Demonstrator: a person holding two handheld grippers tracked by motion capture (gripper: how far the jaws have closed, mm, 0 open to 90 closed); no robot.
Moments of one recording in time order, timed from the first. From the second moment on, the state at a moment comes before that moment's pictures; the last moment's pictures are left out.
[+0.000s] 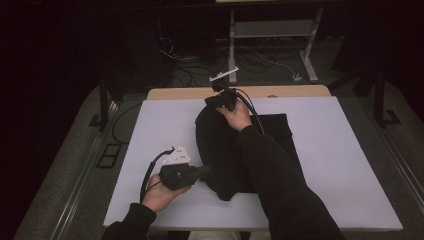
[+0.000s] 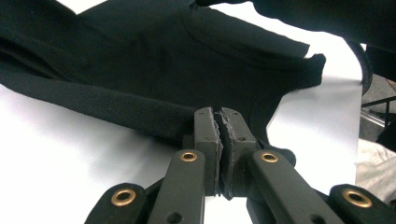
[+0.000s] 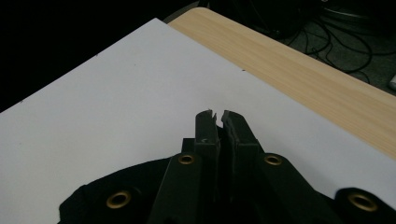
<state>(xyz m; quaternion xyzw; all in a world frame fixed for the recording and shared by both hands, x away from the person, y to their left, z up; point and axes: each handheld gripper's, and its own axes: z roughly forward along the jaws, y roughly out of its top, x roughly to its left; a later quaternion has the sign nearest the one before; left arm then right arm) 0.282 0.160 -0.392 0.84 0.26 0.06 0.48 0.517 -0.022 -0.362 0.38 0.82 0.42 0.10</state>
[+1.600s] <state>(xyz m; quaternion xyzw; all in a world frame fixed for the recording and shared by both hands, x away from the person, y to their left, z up) 0.302 0.049 -0.367 0.85 0.17 0.03 0.49 0.511 -0.145 -0.350 0.44 0.77 0.46 0.10</state>
